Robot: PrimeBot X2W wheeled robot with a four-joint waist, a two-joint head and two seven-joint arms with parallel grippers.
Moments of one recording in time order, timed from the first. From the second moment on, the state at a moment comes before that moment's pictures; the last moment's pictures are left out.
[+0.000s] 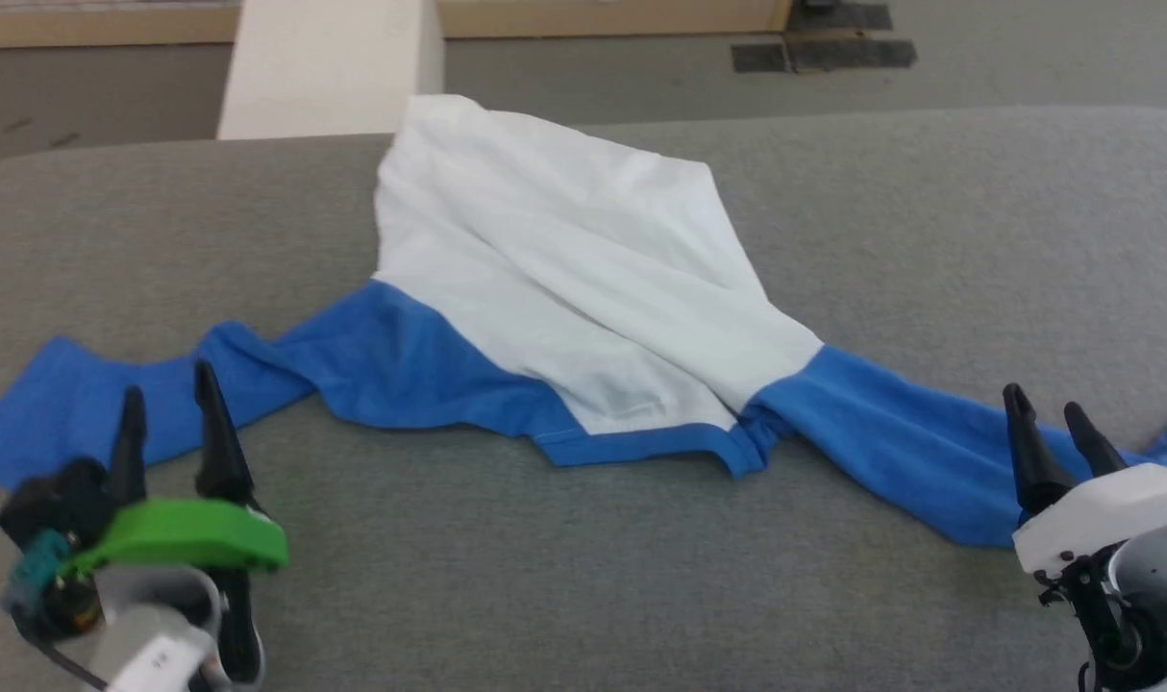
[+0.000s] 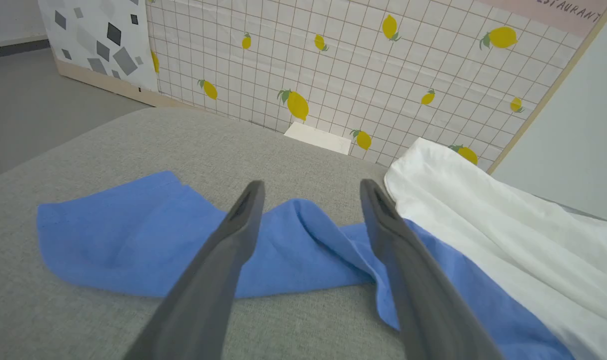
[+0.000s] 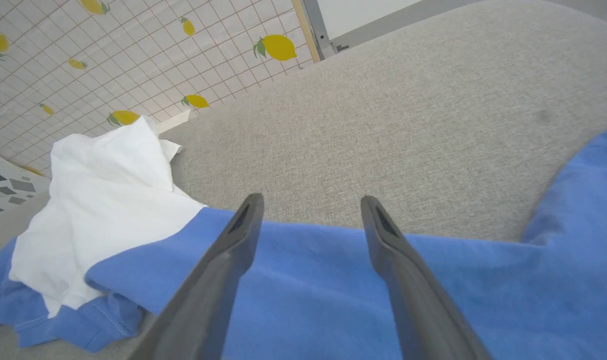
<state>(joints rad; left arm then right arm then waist) -0.16 0.21 0.03 0.18 -0.49 0.08 -0.25 -0.13 -0.05 -0.26 0.12 0.40 0.13 0.21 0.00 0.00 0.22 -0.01</state>
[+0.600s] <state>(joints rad) -0.10 0.17 -0.02 0.04 -0.49 0.11 -0.22 -0.40 -0.20 0.02 0.23 -0.05 0.13 0.96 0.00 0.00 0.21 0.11</state>
